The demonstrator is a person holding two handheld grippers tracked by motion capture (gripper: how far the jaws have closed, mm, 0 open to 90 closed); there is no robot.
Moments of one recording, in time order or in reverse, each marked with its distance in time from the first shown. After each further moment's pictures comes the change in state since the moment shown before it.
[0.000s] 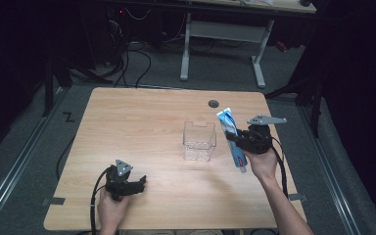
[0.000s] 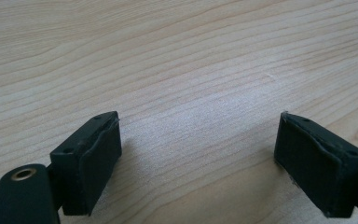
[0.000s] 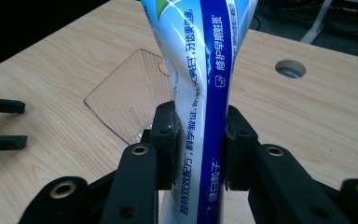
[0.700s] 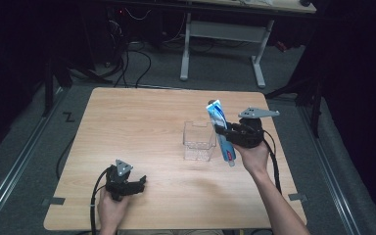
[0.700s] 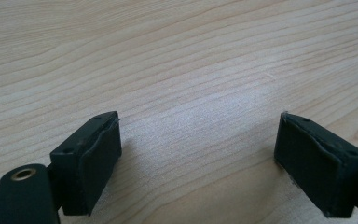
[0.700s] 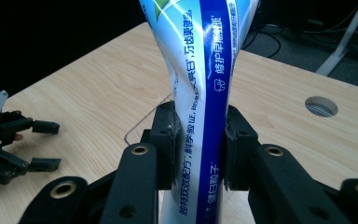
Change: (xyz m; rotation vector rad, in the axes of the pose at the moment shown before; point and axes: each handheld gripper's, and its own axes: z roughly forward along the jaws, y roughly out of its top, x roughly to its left) left arm 0.000 0.000 0.000 -0.001 0.000 0.000; right arm 0.023 0.029 0.005 -0.063 0.076 -0.038
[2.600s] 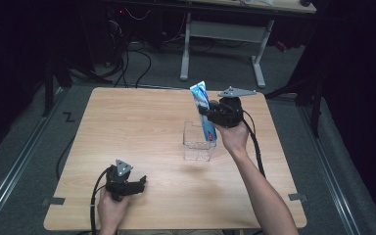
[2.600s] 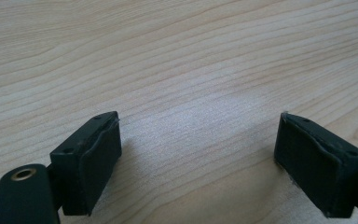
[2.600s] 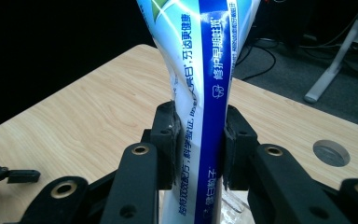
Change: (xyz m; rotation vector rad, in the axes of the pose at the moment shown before) left arm 0.000 0.000 0.000 0.002 -0.003 0.003; right arm 0.004 0.048 0.054 -0.029 -0.029 -0.006
